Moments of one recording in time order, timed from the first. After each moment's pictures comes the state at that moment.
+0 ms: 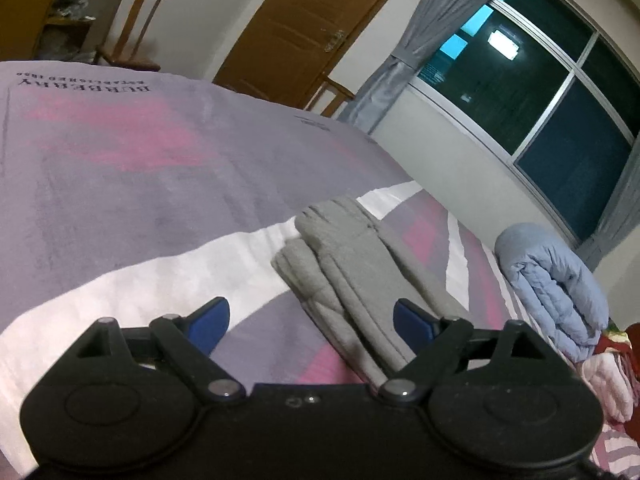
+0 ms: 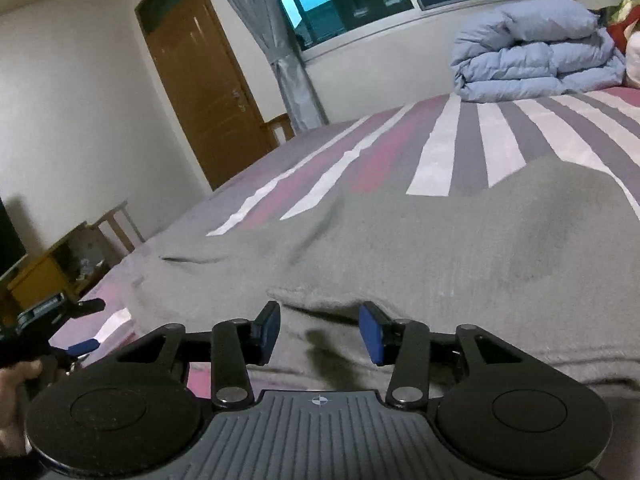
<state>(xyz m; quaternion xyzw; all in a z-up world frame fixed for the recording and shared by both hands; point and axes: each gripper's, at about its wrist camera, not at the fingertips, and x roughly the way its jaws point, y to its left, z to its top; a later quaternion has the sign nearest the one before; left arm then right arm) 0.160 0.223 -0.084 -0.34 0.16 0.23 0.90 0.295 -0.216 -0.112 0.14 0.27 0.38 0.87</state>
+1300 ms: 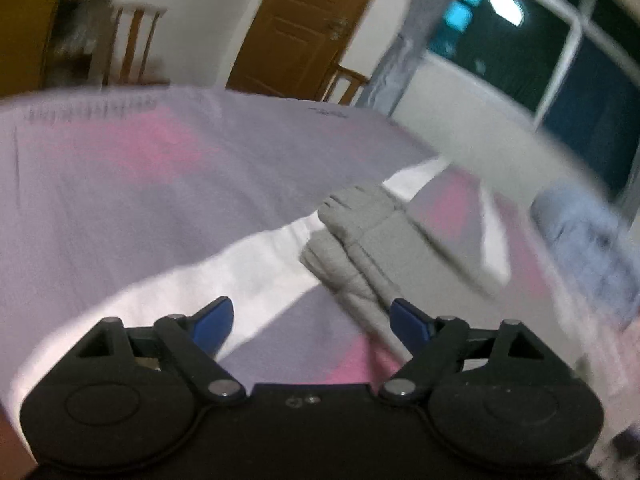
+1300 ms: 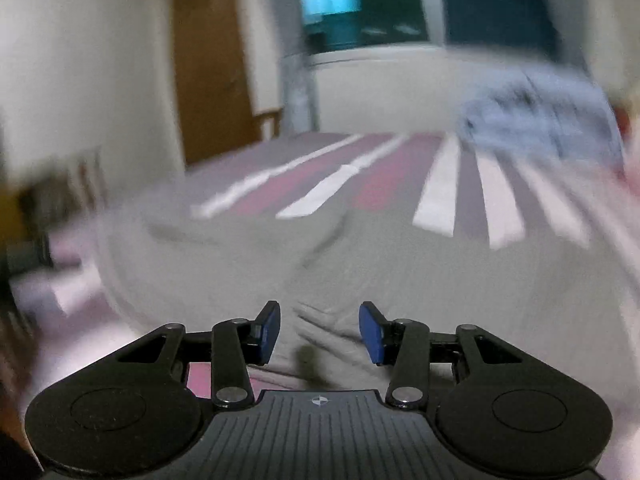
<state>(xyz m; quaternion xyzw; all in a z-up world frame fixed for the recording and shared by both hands) 0.179 0.211 -0.078 -0.24 0.23 0.27 0.91 0.262 -0.160 -0.081 -0.07 0.21 0.34 0.92</state>
